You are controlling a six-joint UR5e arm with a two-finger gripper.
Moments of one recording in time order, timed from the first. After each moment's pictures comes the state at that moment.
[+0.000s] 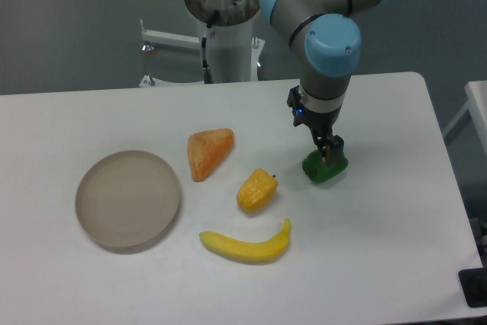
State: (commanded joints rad) arm 2.32 -1.92 -1.42 -1.36 1.60 1.58
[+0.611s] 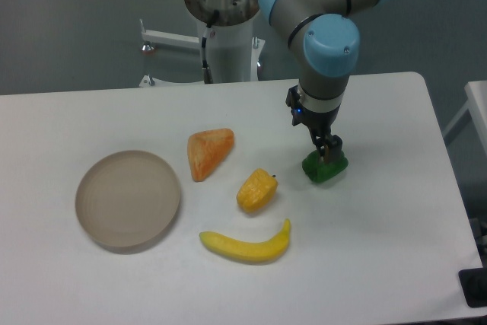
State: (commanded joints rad) arm 2.32 -1.92 -1.43 -1.36 1.55 1.50
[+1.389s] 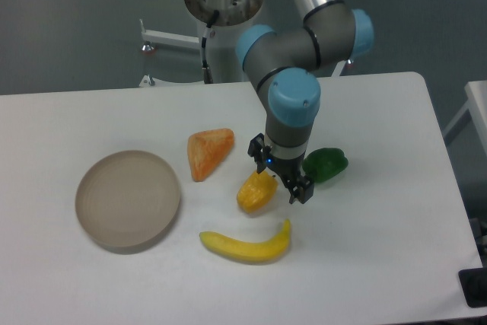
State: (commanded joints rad) arm 2.21 -2.07 -1.45 -1.17 1.53 1.18
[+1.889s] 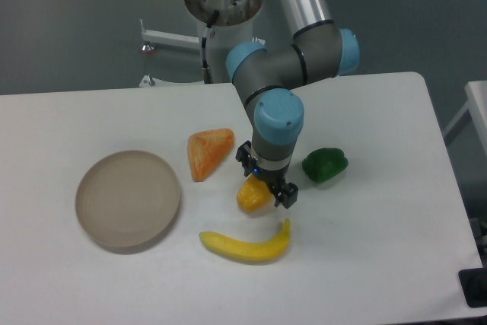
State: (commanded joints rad) arm 2.18 -2.09 -1.50 -1.17 1.53 1.18
